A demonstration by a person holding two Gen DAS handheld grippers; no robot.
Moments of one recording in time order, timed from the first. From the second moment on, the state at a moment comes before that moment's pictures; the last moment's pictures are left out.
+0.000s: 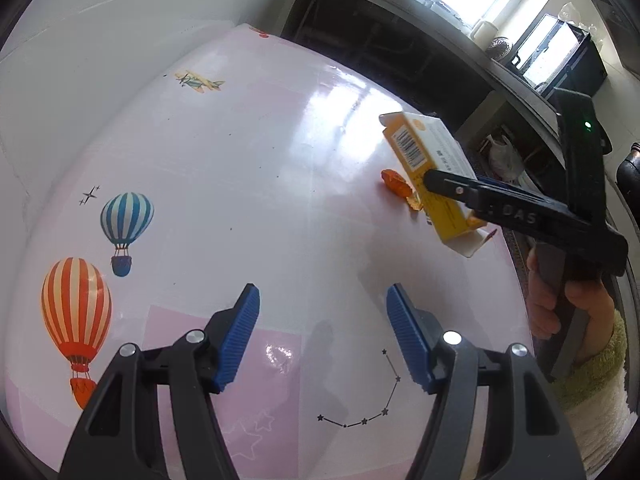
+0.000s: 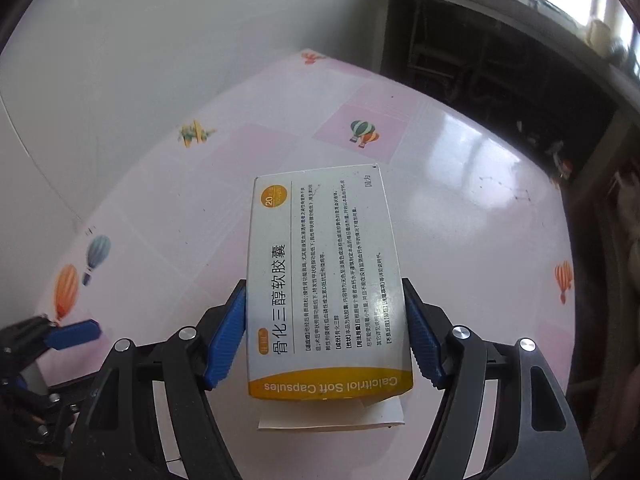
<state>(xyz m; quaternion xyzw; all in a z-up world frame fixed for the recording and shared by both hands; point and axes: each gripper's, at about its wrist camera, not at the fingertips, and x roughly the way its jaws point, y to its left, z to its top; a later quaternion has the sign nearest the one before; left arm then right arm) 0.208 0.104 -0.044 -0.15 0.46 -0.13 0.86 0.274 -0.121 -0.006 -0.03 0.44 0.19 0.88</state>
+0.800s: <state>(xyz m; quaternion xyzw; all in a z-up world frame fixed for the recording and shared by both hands) 0.375 0.006 -0.070 -0.11 0.53 -0.16 0.83 0.210 -0.246 -0.033 0.16 0.47 0.15 0.86</state>
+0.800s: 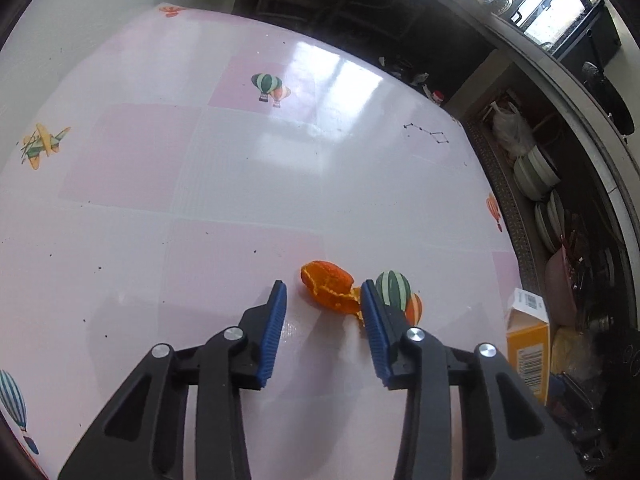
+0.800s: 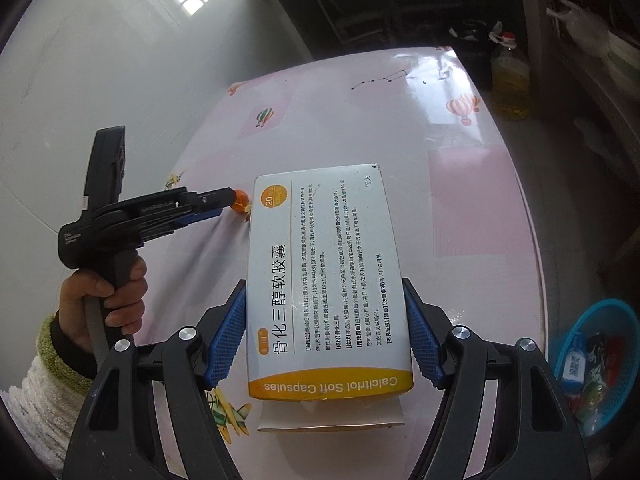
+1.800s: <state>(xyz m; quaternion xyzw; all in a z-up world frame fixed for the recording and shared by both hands) 0.146 0.025 -0.060 0.01 0.52 -0.25 0.82 0.108 -0.198 -0.043 0.12 0.50 0.11 0.85</state>
